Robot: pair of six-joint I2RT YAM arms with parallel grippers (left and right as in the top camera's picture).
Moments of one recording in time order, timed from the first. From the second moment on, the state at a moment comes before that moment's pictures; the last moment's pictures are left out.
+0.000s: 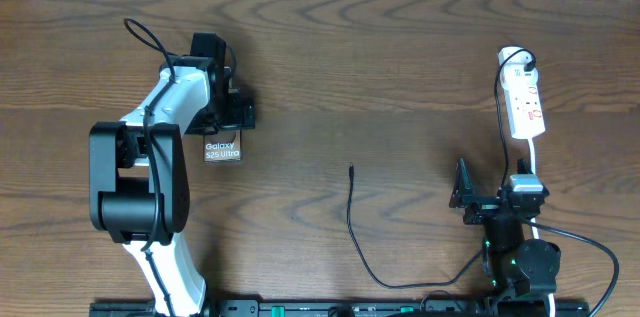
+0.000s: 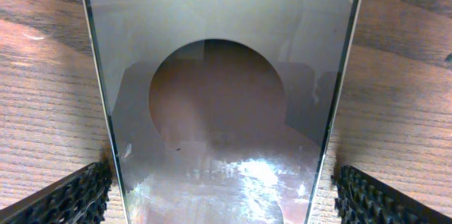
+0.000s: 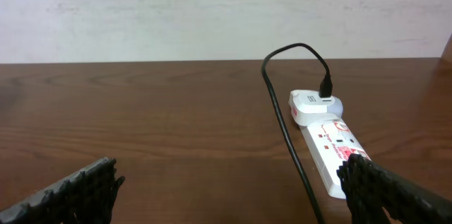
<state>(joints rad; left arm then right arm) -0.05 2.01 1.33 -0.80 0.00 -0.15 0.04 0.01 0.01 -0.07 0.01 0.04</state>
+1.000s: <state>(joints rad) -0.05 2.01 1.33 -0.80 0.00 -0.15 0.04 0.01 0.01 -0.07 0.01 0.04</state>
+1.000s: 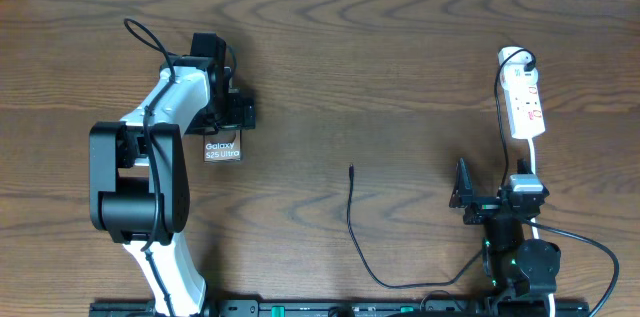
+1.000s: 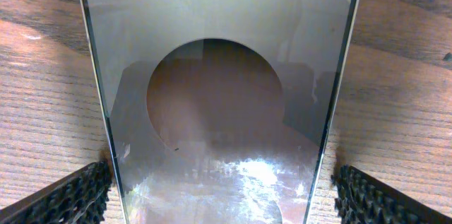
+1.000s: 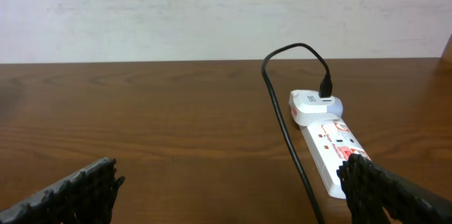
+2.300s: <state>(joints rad) -0.05 2.01 1.32 -0.79 0.00 -0.15 0.04 0.01 0.01 -0.07 0.01 0.04</state>
